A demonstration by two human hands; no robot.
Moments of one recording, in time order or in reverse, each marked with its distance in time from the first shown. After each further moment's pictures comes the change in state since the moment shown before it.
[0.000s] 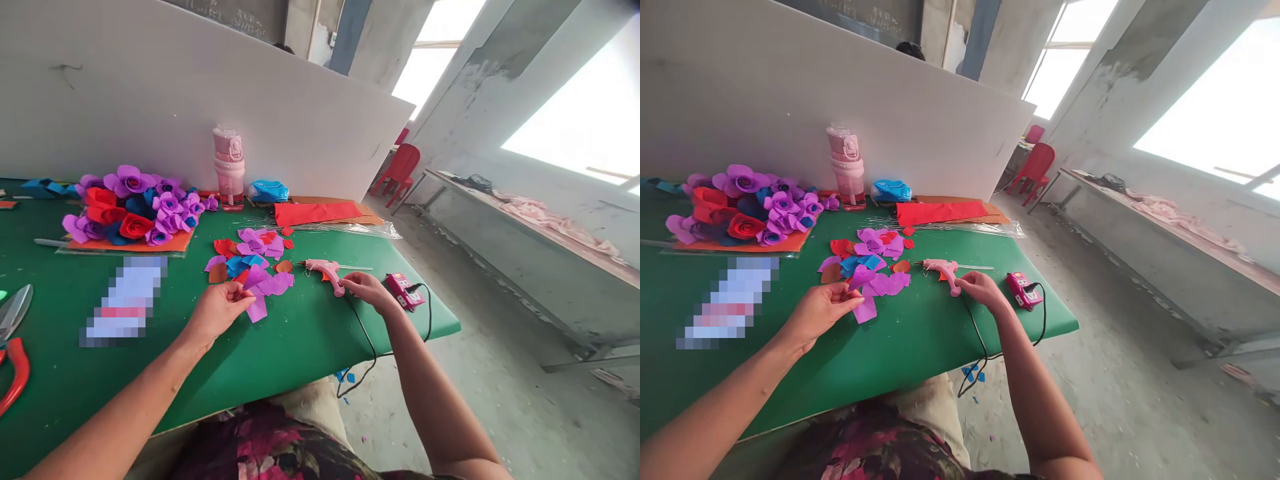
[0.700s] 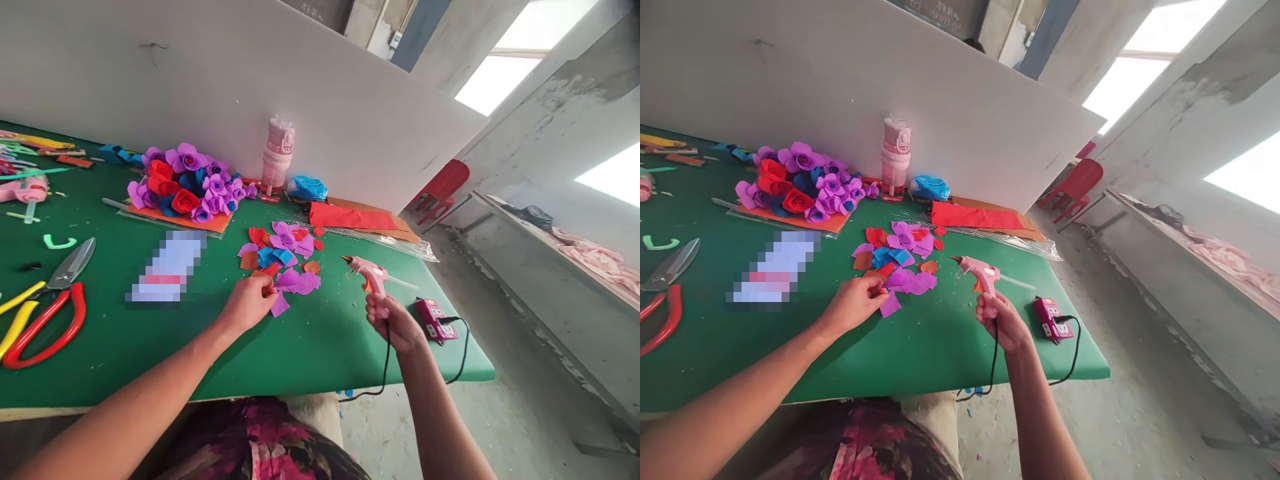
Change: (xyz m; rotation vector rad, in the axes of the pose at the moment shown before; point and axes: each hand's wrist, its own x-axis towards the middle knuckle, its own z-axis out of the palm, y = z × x) left_hand 0.001 -0.020 0.006 0.407 0.044 0.107; right_hand -0.023 -0.019 0.021 0.816 -0.166 0.077
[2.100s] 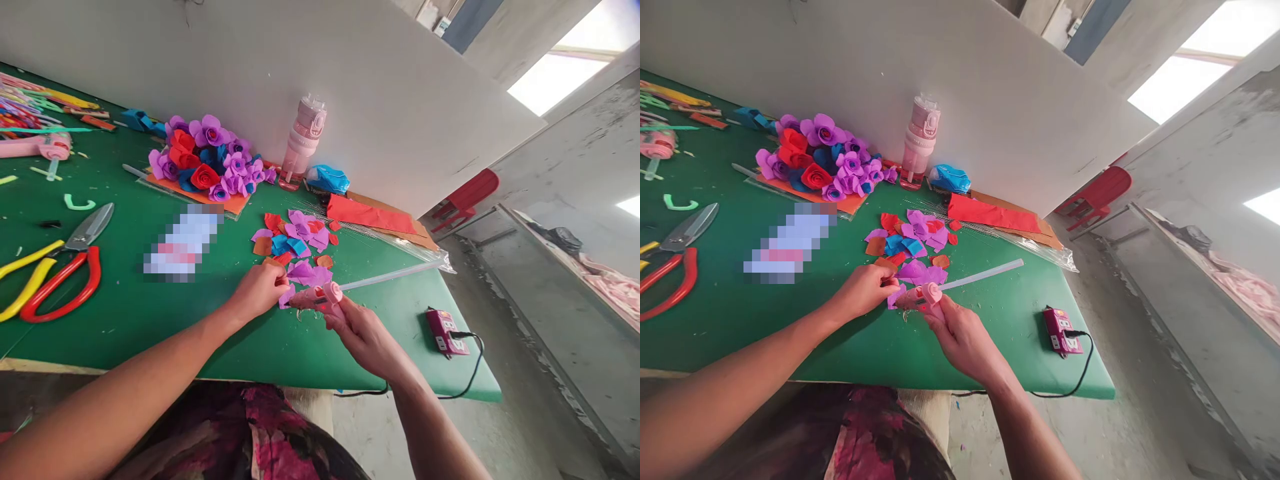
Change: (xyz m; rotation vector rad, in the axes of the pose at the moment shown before) left_hand 0.001 0.005 -0.004 0.035 -0.097 -0.017; right_hand -0.044 -0.031 0.092 -1.039 -0.398 -0.365
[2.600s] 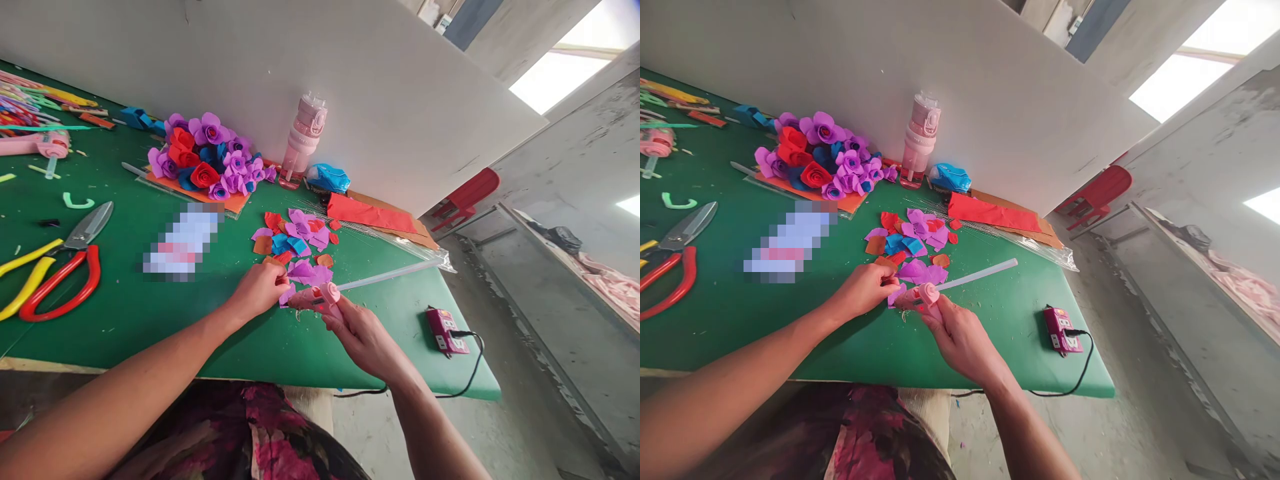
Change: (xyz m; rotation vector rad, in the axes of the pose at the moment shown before) left_hand 0.000 0.001 -0.001 0.016 -0.005 -0.005; right_hand 0.001 -0.001 0.005 -0.069 0.023 -0.017
